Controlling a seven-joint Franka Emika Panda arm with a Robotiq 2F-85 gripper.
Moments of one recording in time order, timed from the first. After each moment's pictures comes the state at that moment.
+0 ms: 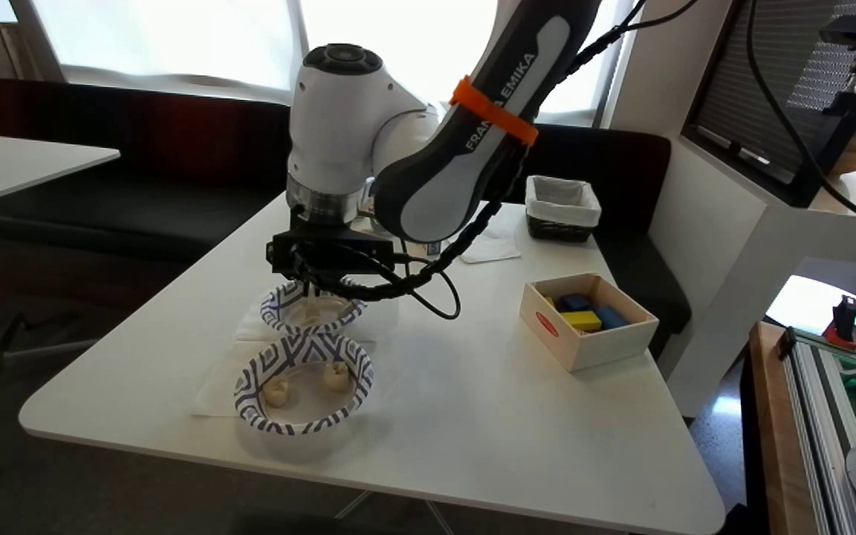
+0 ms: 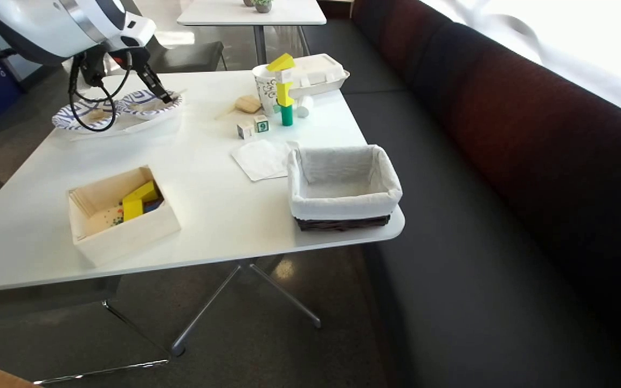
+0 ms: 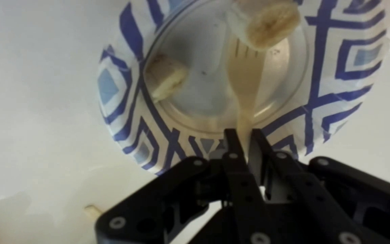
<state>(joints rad) -0.12 0.78 0.21 -1.80 -0.86 2.85 1.47</state>
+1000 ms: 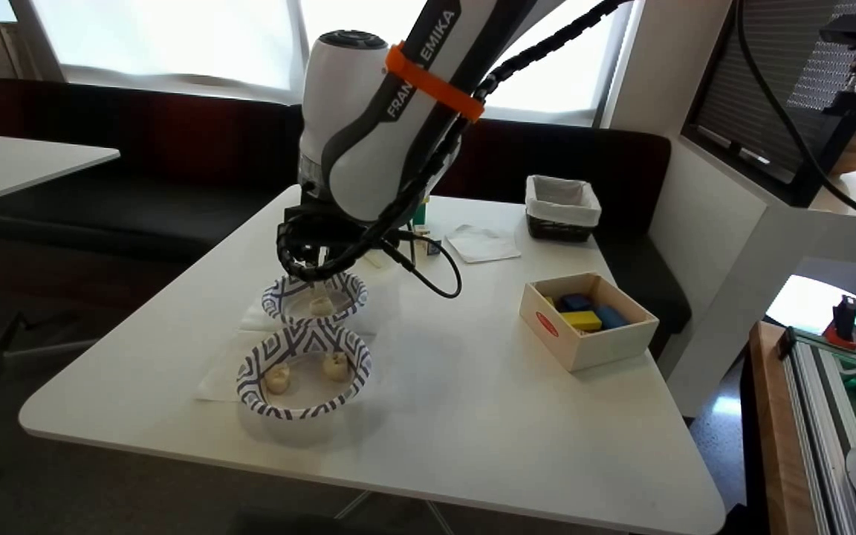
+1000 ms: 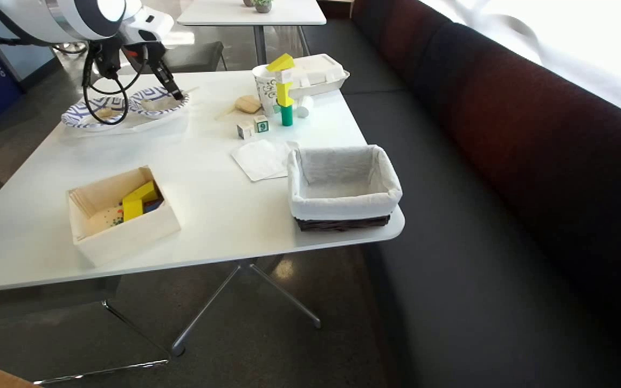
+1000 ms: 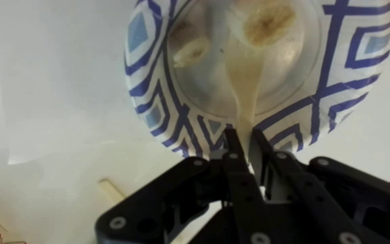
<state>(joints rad) 0.11 0.75 -0.05 -1.82 -0.19 2.90 0.95</state>
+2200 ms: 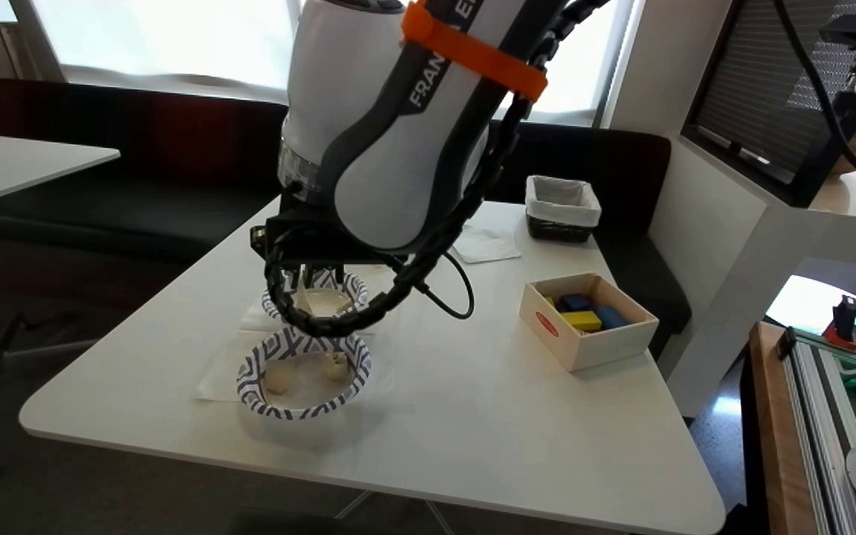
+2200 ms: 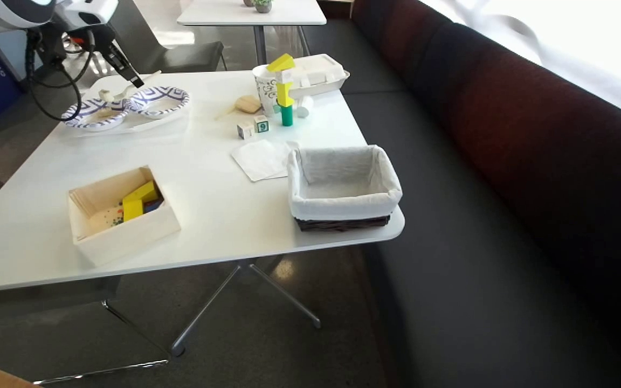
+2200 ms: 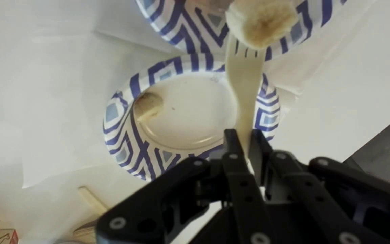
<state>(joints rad) 0.43 0.59 -0.25 -2.06 -0.09 3.04 0.94</state>
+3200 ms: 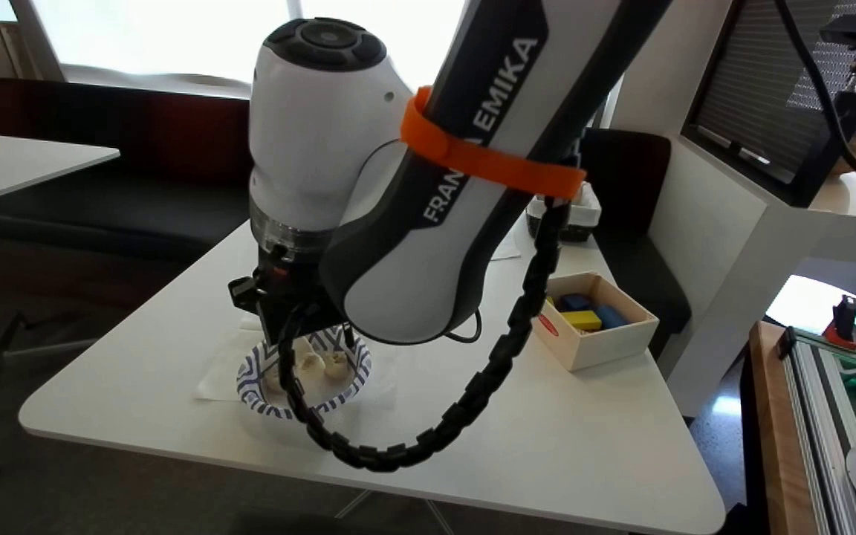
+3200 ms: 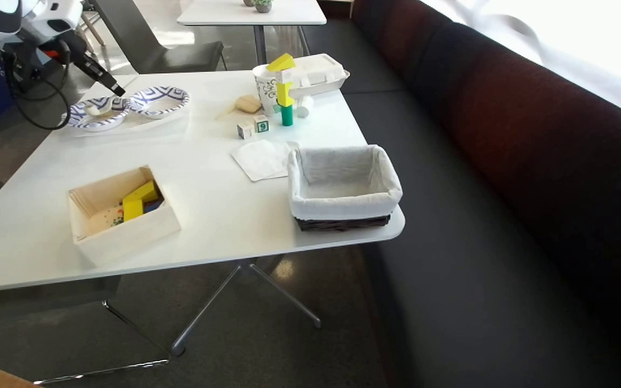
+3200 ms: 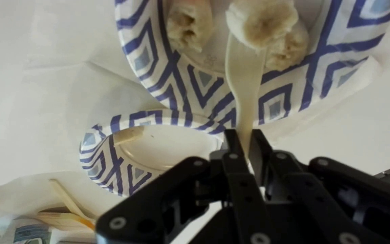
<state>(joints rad) 0.78 0.67 -0.49 -2.10 -0.09 3.08 0.90</state>
